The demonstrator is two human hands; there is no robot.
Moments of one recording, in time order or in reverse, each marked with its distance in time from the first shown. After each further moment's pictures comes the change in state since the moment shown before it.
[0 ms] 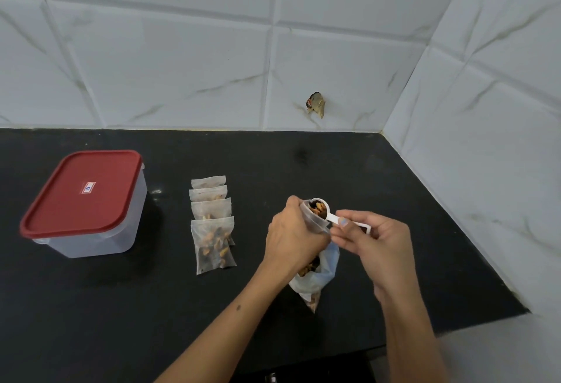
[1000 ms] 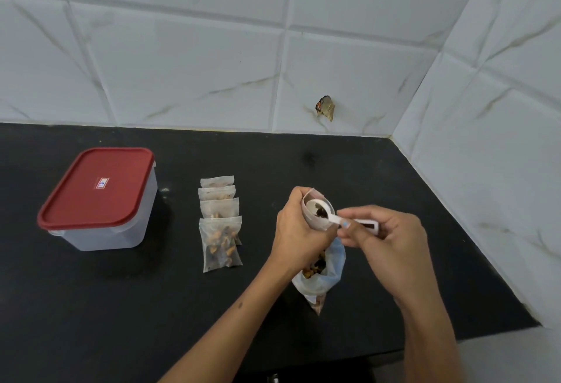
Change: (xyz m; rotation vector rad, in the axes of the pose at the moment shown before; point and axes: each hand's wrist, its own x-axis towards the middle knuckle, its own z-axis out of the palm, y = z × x) left_hand 0.002 -0.009 0.003 -0.301 0.153 0.253; right_hand -0.008 -0.017 -0.004 -0.195 -0.097 -0.296
